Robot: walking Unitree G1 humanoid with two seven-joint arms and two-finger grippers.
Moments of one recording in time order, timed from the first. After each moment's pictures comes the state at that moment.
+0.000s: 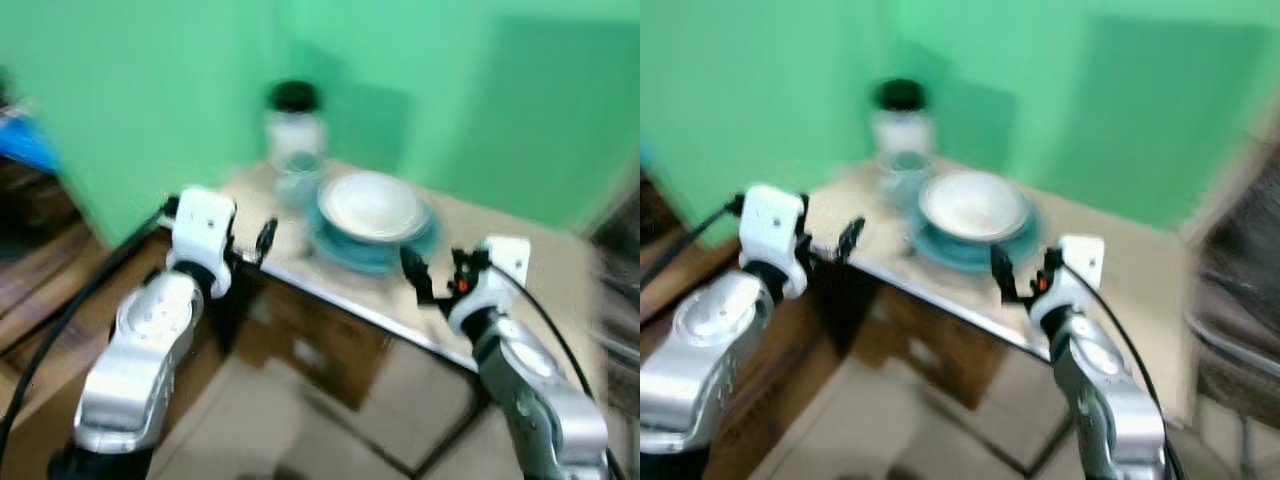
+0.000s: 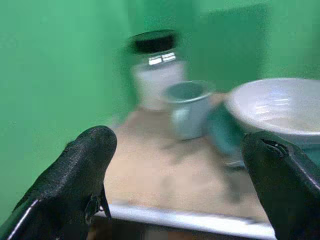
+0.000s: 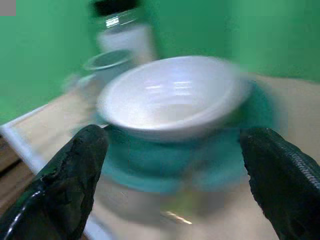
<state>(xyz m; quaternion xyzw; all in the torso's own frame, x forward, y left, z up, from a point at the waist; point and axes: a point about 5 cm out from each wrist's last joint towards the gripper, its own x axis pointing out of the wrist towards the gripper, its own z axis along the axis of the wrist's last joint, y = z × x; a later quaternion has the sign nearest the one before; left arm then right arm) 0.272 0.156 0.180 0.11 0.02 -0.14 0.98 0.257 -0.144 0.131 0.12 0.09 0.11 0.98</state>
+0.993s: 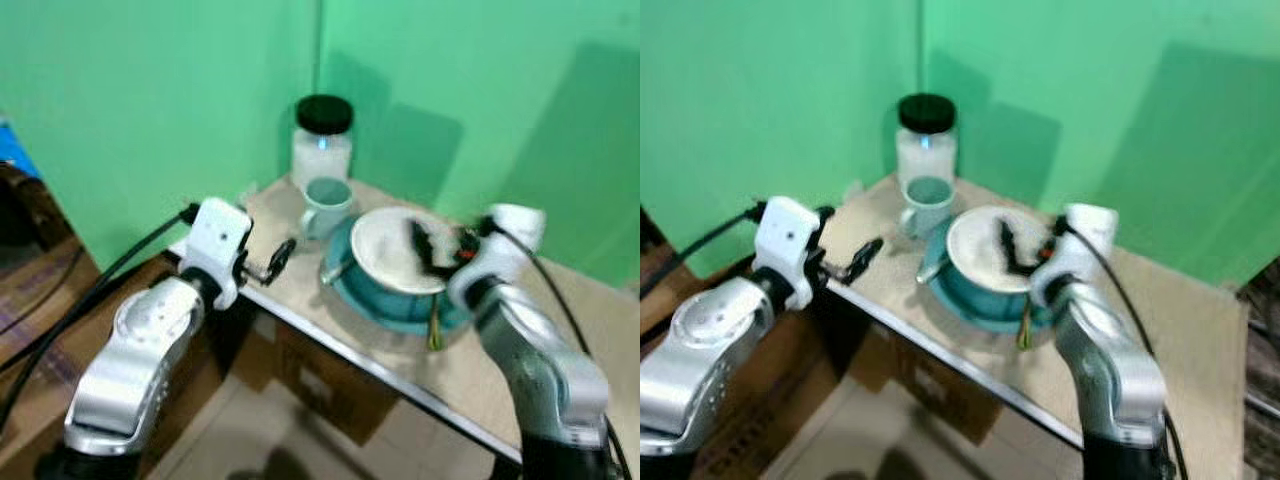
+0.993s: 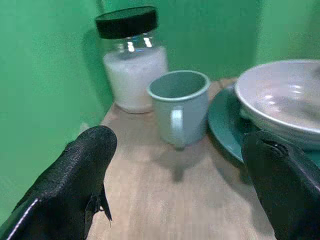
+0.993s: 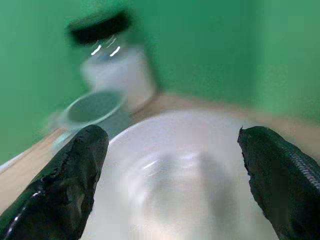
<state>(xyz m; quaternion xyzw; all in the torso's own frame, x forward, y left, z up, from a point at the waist) 0.265 0.147 0.172 0.13 0.05 -0.24 0.96 0.283 -0.149 0.153 0.15 0.12 0.10 0.98</state>
